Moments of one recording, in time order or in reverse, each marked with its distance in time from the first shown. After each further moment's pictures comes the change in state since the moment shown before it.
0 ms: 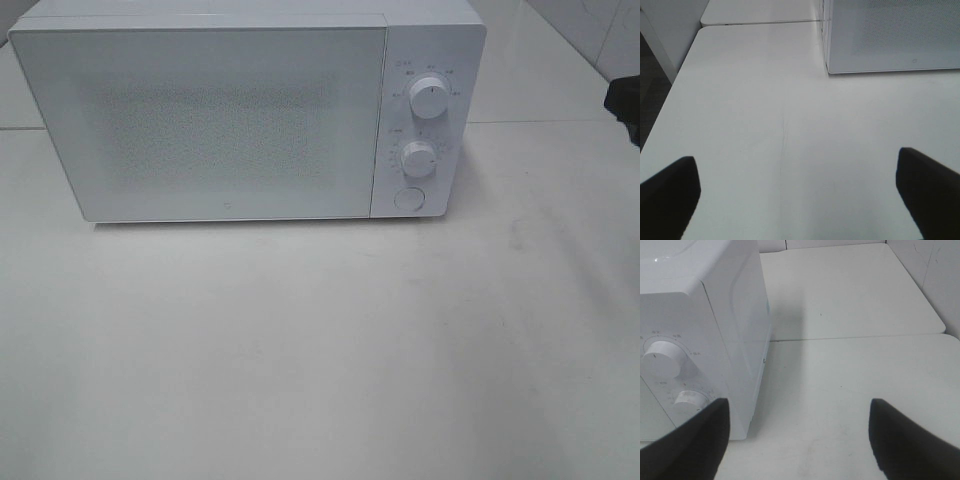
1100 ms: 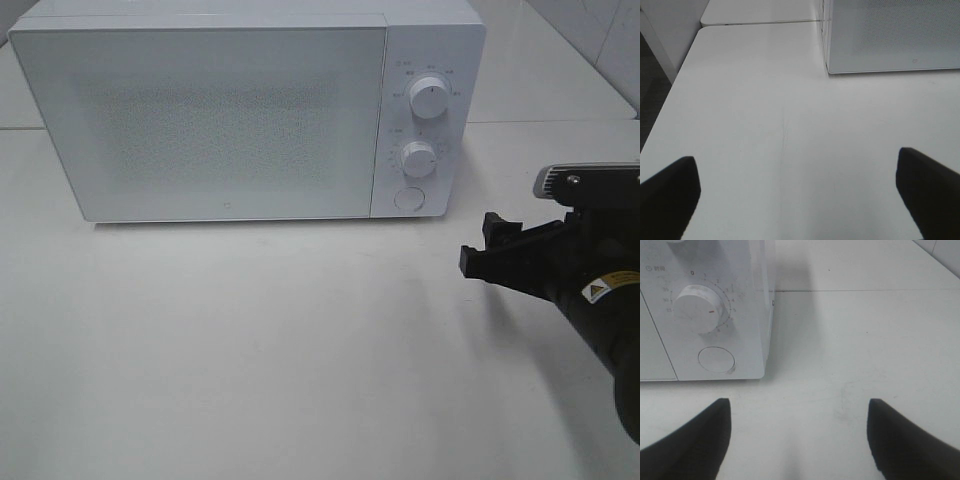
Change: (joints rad) left arm 0.000 0.000 0.000 0.000 0.000 0.000; right arm 0.609 0.683 0.196 0.807 -0.968 -0.311
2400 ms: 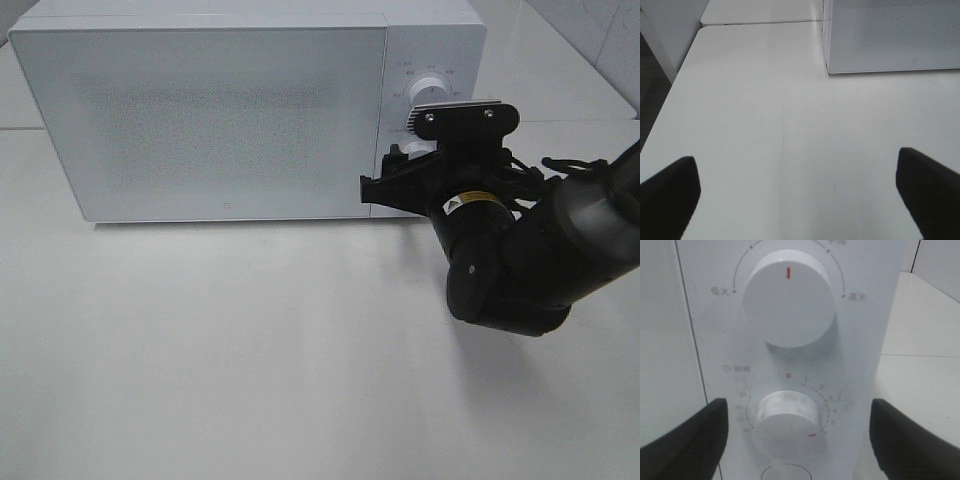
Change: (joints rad) left arm 0.000 0.000 0.000 0.000 0.000 0.000; right arm -0.010 0.295 -0.458 -0.031 -0.007 -0.125
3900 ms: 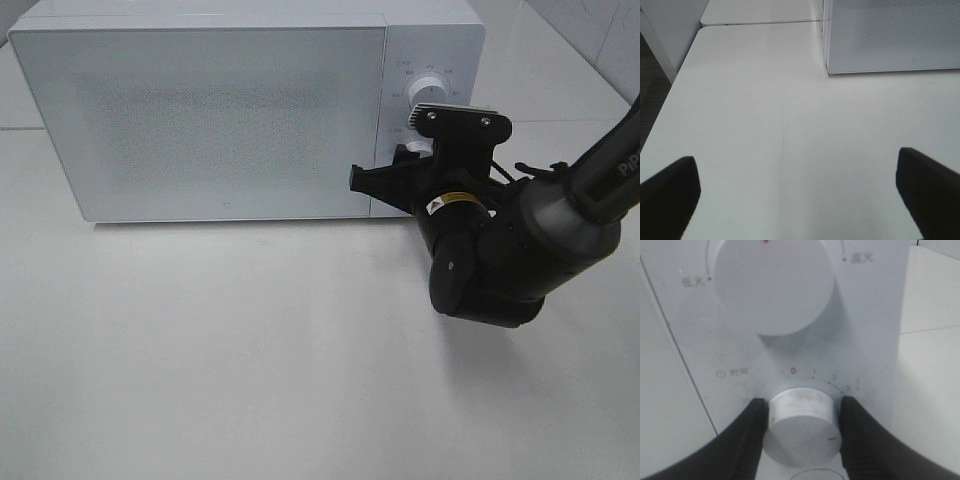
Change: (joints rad) left arm 0.000 0.000 0.000 0.000 0.000 0.000; right arm -0.018 0.072 -0.068 -0.040 0.010 0.255
